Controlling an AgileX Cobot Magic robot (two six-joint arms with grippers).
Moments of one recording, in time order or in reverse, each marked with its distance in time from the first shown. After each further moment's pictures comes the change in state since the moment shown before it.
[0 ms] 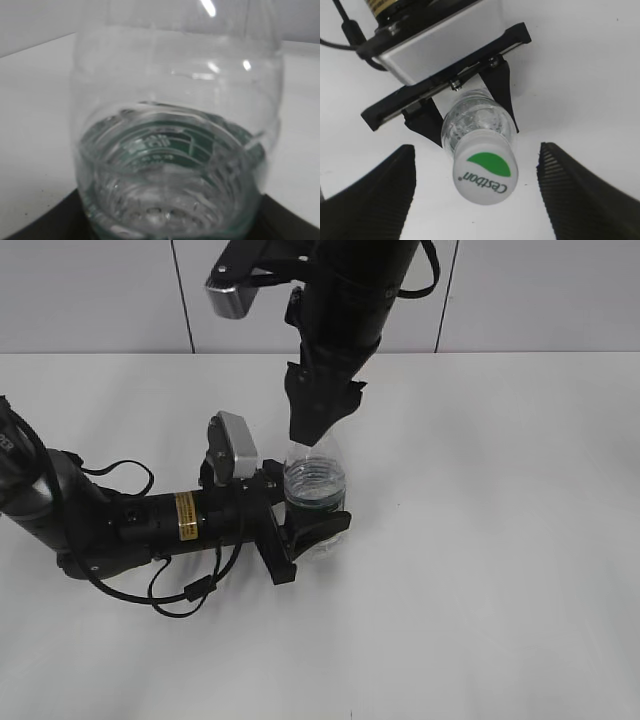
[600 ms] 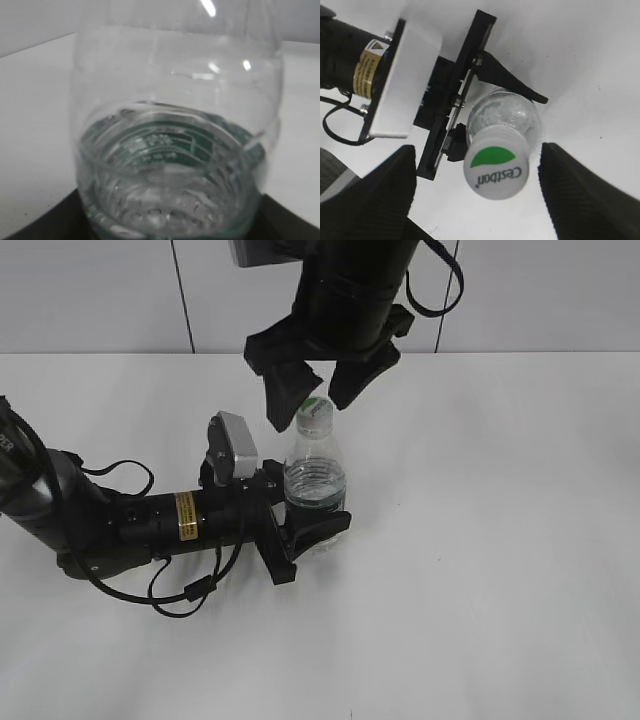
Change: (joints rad) left arm 0.000 0.000 0.000 0.000 0.000 0.000; right arm 0.000 0.000 0.000 0.014 0.001 0.782
